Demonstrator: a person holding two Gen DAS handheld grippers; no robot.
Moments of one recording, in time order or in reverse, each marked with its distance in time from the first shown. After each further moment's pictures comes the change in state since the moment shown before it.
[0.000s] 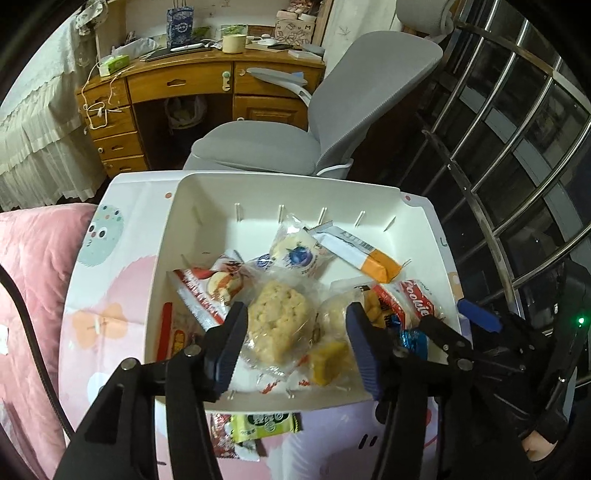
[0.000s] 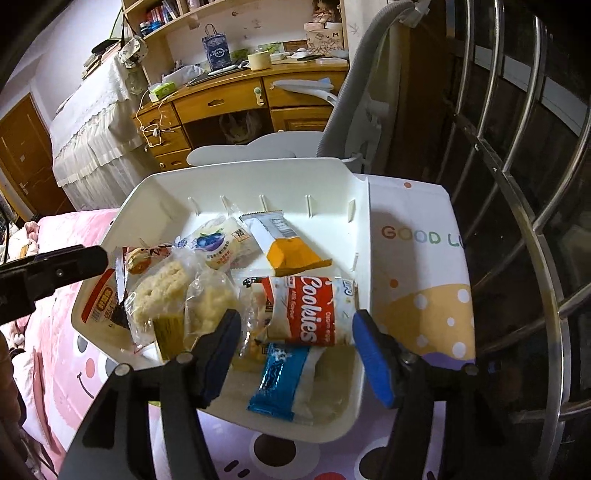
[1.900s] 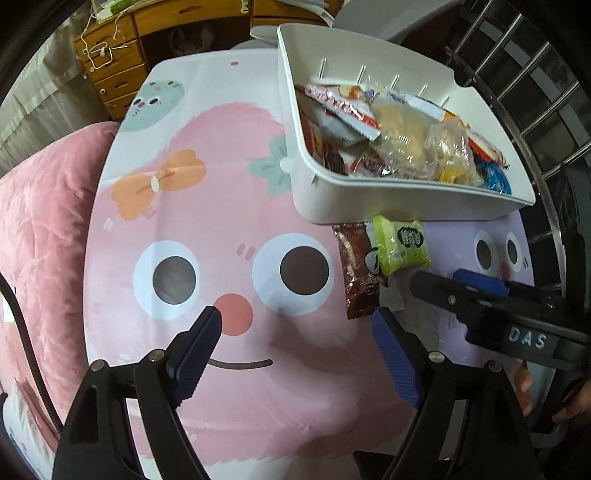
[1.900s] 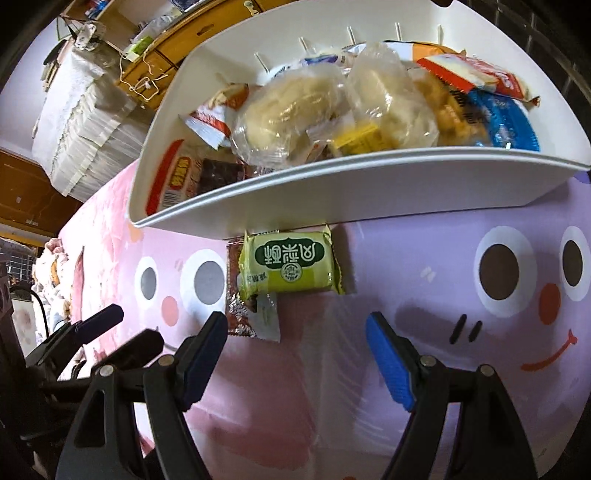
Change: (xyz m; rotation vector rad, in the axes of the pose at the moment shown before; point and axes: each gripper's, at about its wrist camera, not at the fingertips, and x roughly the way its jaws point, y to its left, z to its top) left arm 0.010 0.134 -0.131 0.056 0.275 0.006; right arm 0.044 0.144 -0.099 0.263 0.358 0.137
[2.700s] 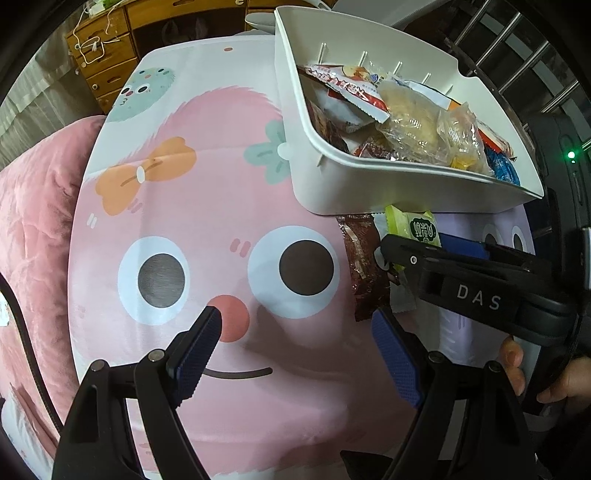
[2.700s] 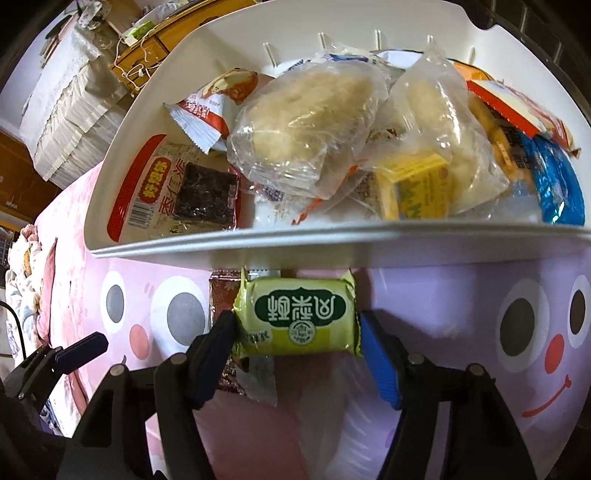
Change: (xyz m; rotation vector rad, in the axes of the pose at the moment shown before) left arm 0.021 0.003 0.003 0.008 0.026 -0.017; right arm 0.044 0.032 0.032 -0.081 -0.027 -0.102
